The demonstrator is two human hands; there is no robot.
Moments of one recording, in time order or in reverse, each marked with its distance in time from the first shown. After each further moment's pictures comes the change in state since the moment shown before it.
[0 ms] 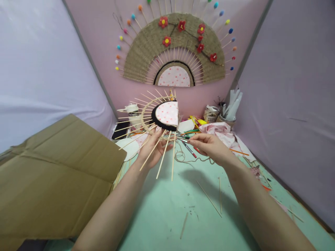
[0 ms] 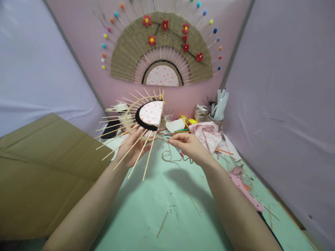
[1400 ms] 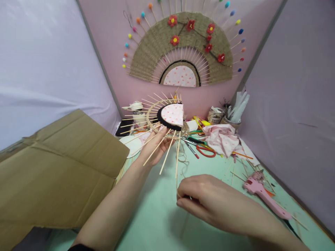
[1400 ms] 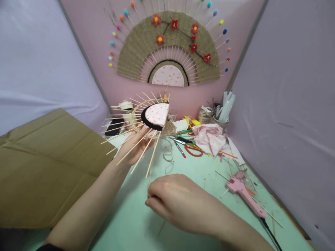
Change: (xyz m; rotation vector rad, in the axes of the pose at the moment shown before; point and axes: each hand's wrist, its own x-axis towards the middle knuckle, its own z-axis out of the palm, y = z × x) left_hand -0.002 0.002 0.002 0.009 0.077 0.068; right_hand -0.083 -0.060 0.058 -0.808 -0.558 -0.245
